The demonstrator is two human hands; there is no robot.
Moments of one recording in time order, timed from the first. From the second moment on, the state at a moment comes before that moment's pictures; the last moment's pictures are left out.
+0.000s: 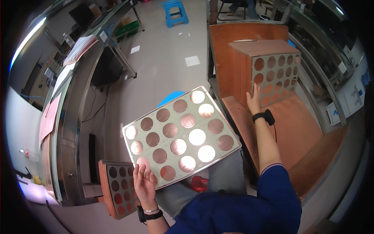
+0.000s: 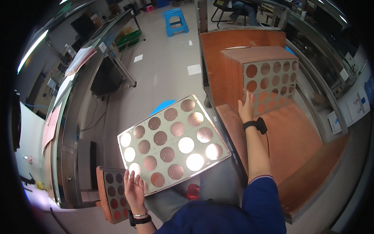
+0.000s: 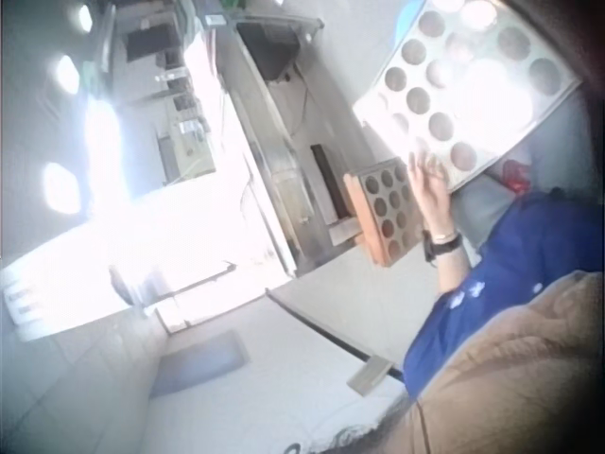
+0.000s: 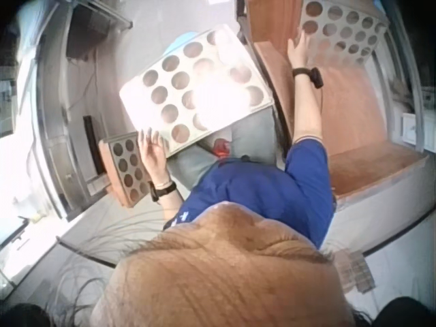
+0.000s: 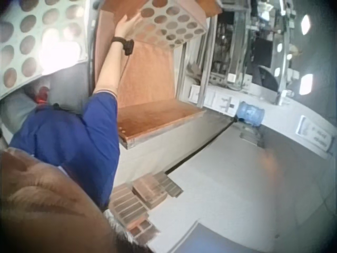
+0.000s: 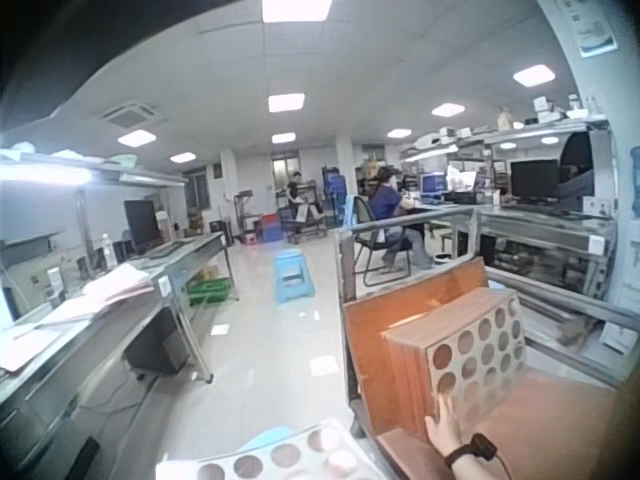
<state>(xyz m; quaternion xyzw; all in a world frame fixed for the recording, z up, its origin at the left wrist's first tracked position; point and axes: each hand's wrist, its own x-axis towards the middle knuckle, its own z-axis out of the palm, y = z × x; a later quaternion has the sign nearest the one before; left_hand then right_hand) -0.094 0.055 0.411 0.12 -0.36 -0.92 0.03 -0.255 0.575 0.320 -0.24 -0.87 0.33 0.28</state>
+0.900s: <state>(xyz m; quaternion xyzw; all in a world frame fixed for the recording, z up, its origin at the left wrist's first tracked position) -0.080 -0.015 0.349 0.25 -0.75 -0.60 0.09 -0.135 0.393 0.357 0.04 -0.97 0.15 0.20</state>
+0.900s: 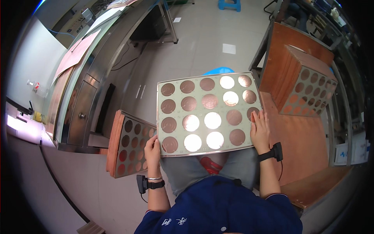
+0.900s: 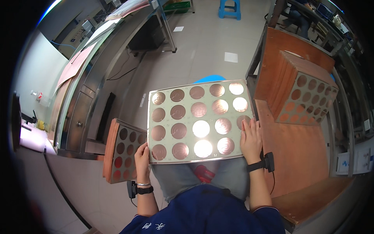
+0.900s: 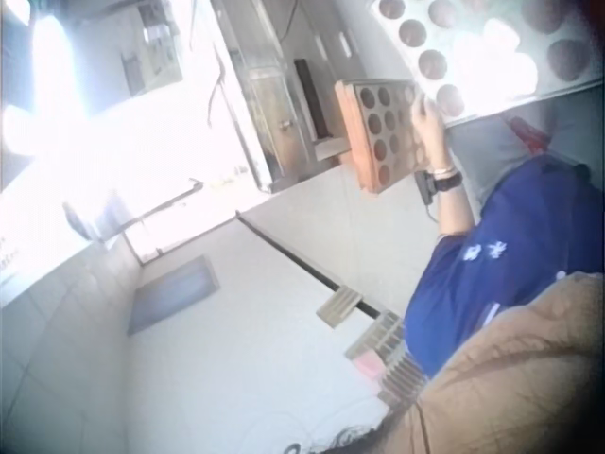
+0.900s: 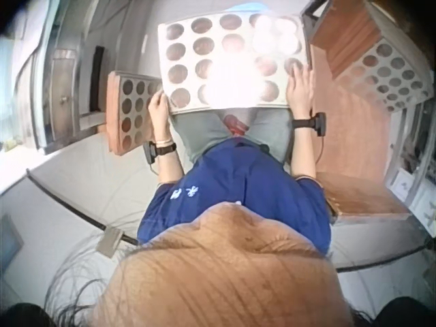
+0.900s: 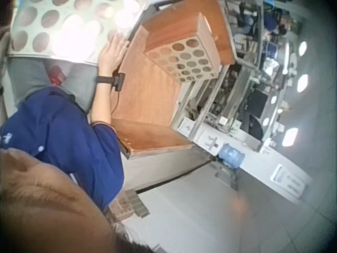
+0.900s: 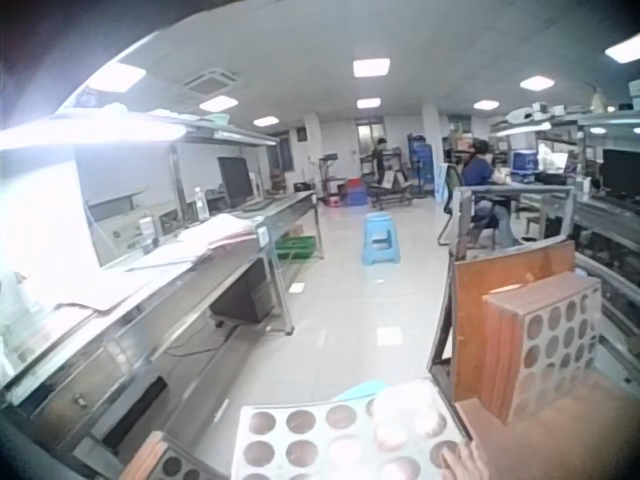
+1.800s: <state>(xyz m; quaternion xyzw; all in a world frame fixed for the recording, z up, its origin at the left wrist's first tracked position) -0.058 -0.011 0.439 0.04 -0.46 -0.88 0.09 -0.118 0.489 0.400 -0.10 -0.52 0.85 0.04</state>
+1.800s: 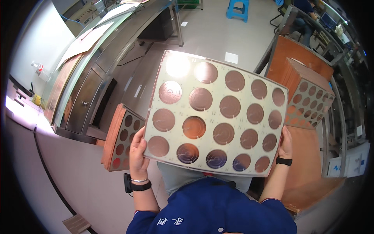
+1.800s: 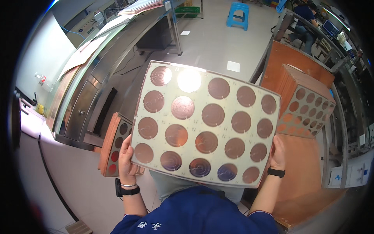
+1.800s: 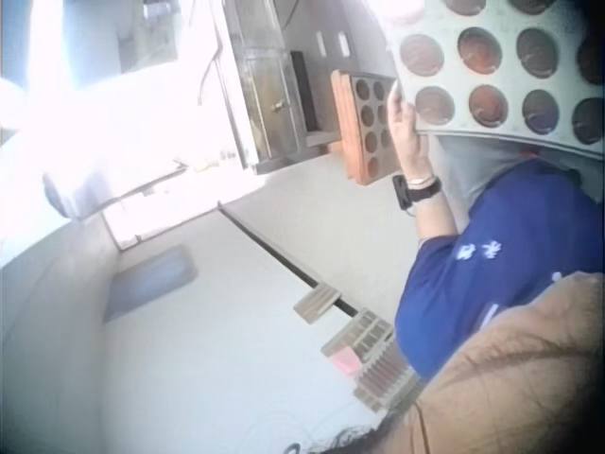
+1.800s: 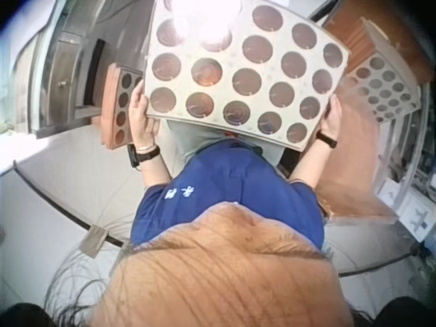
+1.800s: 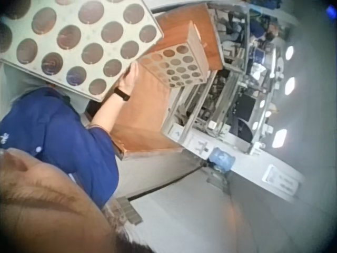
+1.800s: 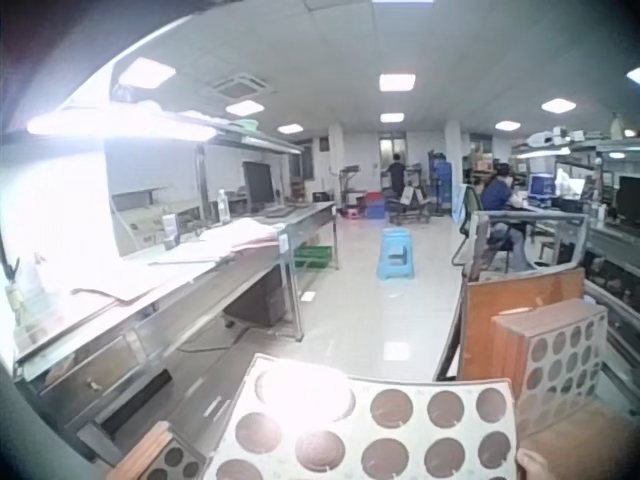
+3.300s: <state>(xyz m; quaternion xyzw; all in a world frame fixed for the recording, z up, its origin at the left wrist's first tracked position) -0.093 0.050 0.432 0.08 -0.29 -0.95 0.08 -0.090 0.421 0.446 -0.04 -0.55 0.83 0.01</state>
